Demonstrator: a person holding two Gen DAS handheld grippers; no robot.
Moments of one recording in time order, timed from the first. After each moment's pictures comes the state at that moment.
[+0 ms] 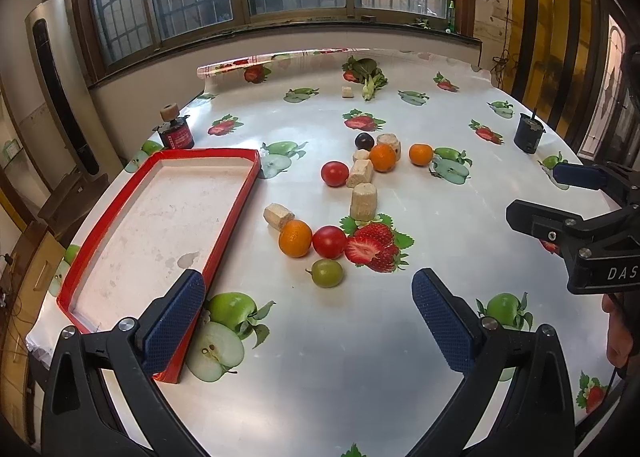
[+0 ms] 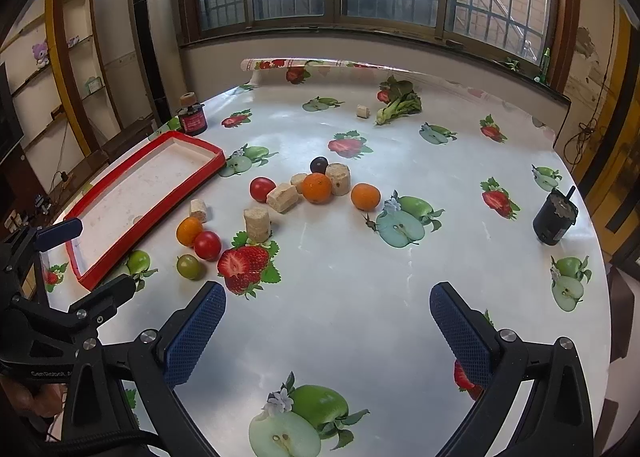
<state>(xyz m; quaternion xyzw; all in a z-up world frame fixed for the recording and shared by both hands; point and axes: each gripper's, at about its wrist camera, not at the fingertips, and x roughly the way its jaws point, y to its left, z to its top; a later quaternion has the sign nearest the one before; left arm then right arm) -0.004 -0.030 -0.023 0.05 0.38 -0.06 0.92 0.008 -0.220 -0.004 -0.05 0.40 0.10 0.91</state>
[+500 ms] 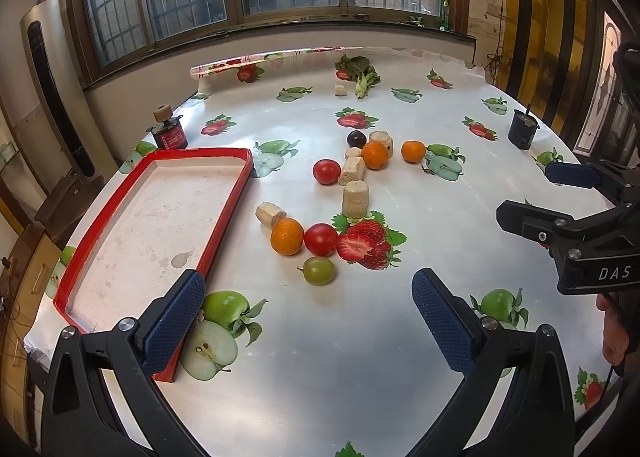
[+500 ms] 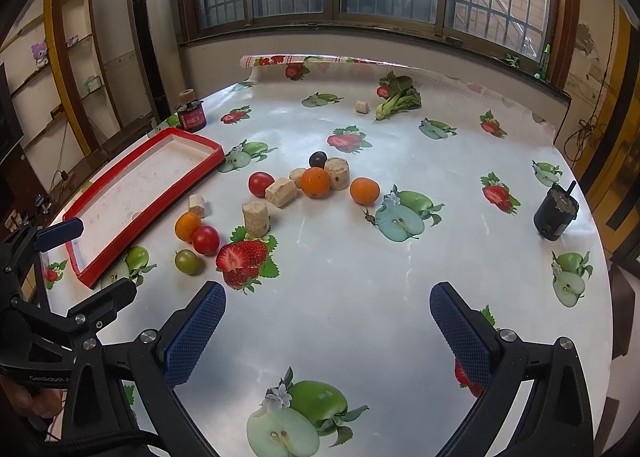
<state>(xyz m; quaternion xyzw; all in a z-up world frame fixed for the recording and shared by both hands) -0.007 -0.035 -0.023 0.06 0.38 -0.06 0.92 0.006 -0.221 -0.007 -0.05 0.40 0.10 0.91</state>
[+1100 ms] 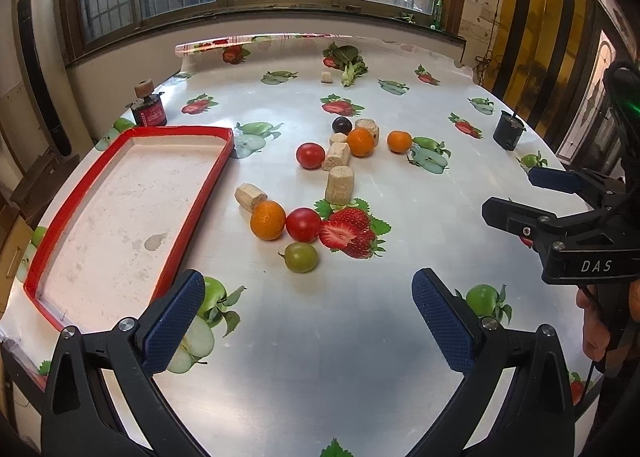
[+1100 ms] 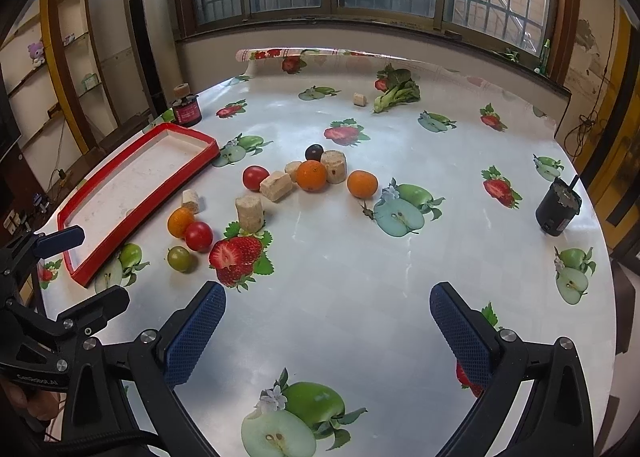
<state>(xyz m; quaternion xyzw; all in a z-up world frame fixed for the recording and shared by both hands) -0.001 -0.024 -0.035 0.02 0.41 -0.10 0.91 0.014 -0.224 -0.016 -0.05 0.41 0.10 0.90</state>
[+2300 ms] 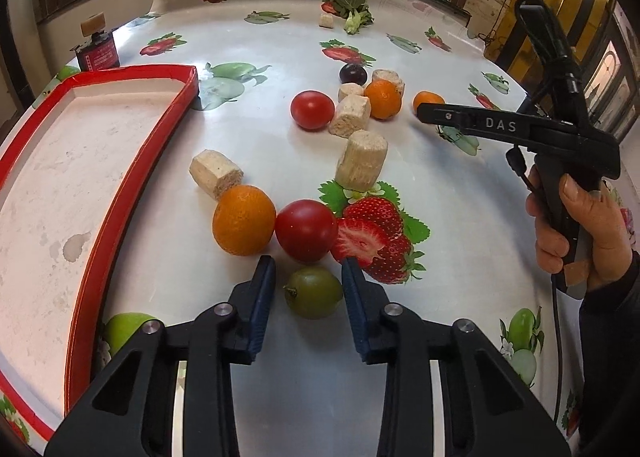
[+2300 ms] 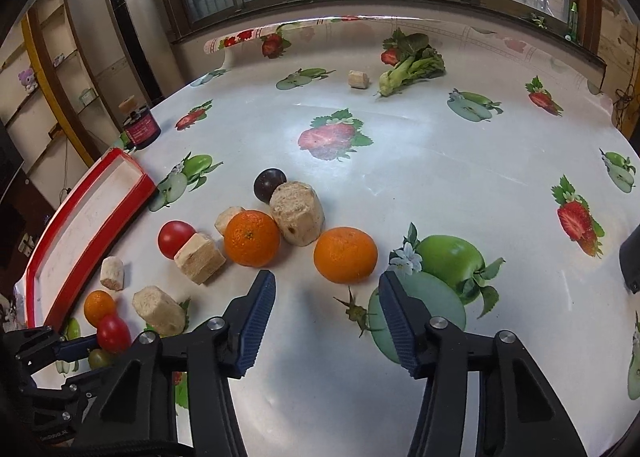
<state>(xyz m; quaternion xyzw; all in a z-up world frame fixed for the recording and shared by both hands) 0.071 -0.023 -0.097 -0.02 0.48 -0.14 0.86 0.170 -0.240 -0.086 0.00 0.44 0.13 0.89</state>
